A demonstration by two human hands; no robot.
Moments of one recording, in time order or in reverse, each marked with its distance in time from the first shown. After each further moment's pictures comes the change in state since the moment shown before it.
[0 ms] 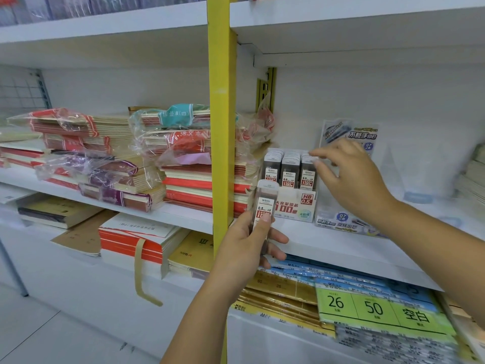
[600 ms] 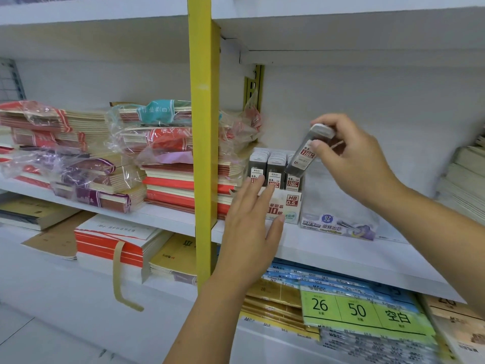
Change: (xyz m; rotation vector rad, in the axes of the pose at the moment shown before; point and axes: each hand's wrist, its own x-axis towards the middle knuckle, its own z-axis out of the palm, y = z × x) left_hand 0.039 -0.019 0.025 0.888 0.191 0.530; right_hand 0.013 0.000 -0.030 0.343 0.094 -0.040
